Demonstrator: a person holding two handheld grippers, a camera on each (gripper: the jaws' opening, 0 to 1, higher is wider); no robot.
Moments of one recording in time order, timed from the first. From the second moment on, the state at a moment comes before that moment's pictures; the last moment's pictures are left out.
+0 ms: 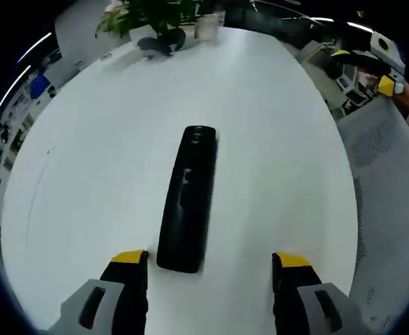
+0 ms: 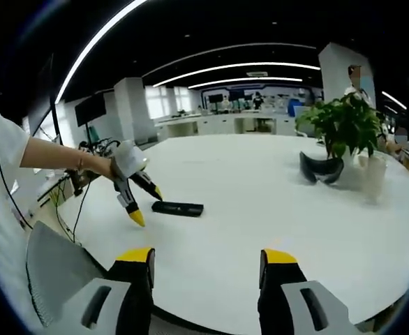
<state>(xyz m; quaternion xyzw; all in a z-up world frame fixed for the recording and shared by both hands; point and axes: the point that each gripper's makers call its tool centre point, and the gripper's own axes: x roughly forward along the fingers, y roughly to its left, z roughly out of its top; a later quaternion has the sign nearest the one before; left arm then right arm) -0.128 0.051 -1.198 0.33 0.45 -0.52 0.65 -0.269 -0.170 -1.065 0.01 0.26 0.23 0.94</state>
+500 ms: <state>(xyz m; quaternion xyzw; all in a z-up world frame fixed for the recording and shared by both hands) -0.117 0.027 -1.195 0.41 0.42 -0.57 0.58 -0.271 -0.174 -1.071 0.00 0.28 0.24 0.93</state>
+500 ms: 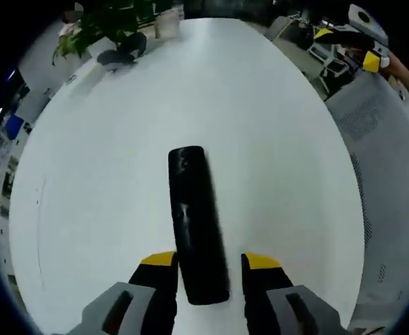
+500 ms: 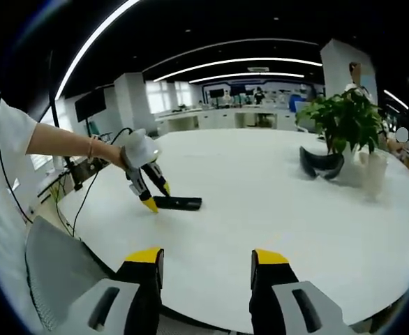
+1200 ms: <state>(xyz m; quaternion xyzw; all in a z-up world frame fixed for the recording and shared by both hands) -0.158 0.026 -1.194 0.40 0.39 -0.59 0.59 -0.272 -0.158 -1.070 -0.03 0.28 0.26 0.92</state>
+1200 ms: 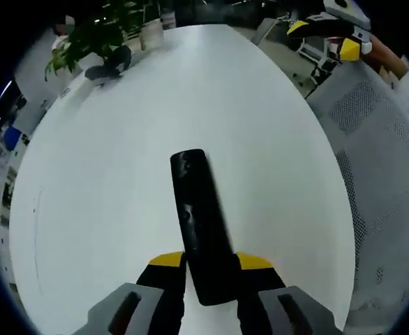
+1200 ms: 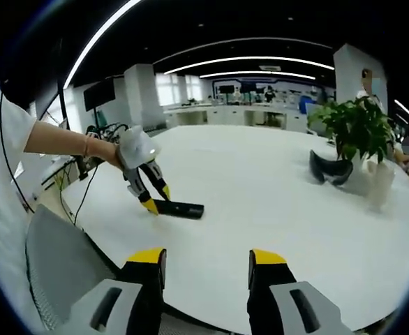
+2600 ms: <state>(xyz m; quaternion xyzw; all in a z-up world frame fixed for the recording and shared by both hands) -0.256 0.023 -1.193 0.32 0.35 -0.60 0.65 -0.288 -0.087 -1.121 -0.21 0.40 0.49 0.74</state>
